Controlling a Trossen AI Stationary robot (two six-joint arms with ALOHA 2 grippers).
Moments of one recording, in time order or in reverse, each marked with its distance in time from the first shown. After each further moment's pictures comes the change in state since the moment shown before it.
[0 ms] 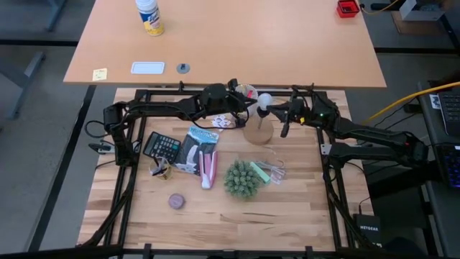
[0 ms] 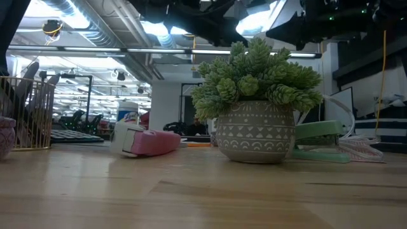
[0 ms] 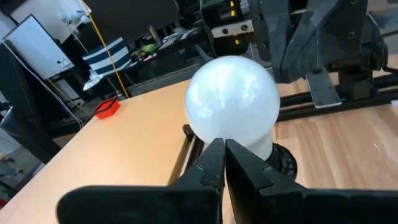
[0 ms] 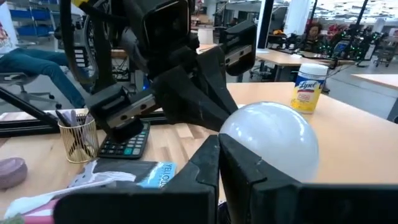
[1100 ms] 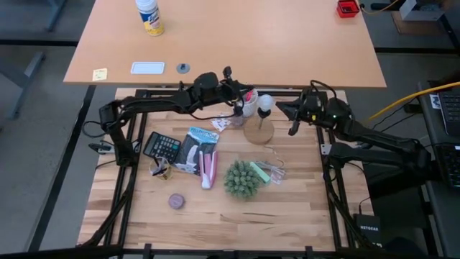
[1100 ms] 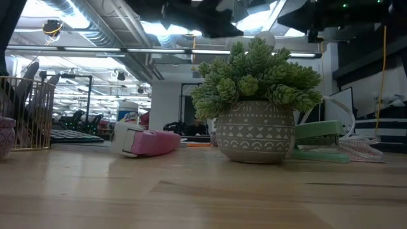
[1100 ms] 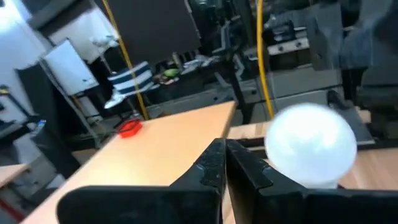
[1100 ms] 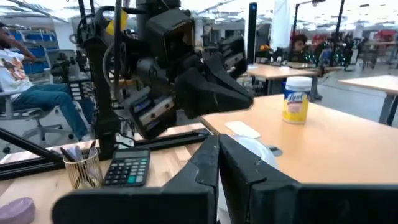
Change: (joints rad) left arm 0.069 -0.041 0.000 0.095 0.051 -0.023; right arm -0.002 -0.156 0.000 -0.058 0.037 0.105
